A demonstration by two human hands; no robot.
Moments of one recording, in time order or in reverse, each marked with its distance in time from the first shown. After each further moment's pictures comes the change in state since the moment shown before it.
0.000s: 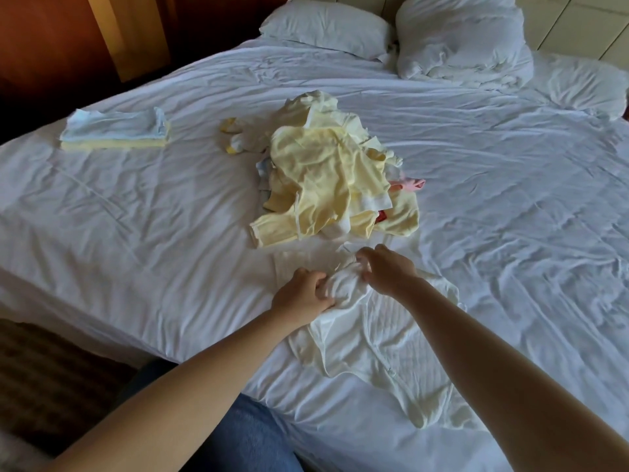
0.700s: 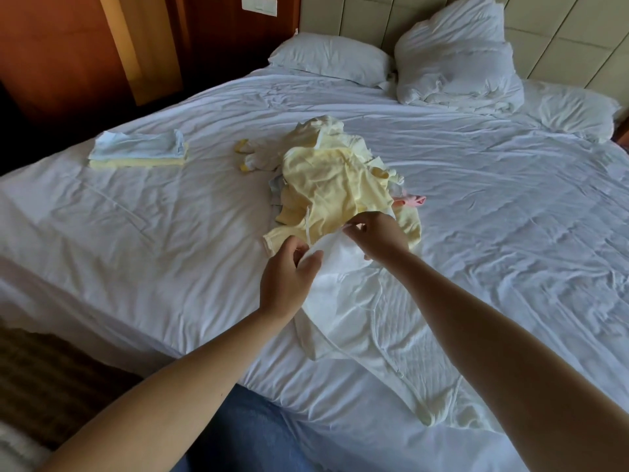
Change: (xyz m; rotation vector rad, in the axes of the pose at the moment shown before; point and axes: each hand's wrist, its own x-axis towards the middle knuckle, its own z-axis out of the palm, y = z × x) left_hand -0.039 0.019 -0.058 -0.419 0.585 0.156; right_hand -0.003 -0.054 -0.078 0.475 0.326 0.026
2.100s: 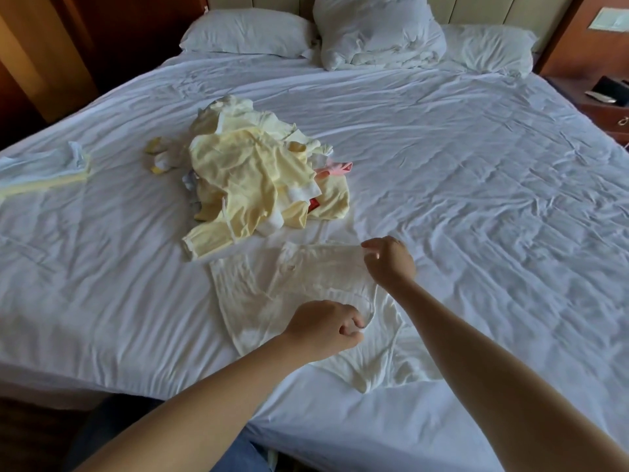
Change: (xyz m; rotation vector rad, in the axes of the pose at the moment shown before) left_hand -0.079 0.027 0.134 0.504 -0.876 0.385; right_hand -0.073 0.176 -0.002 0.035 0.129 0.365
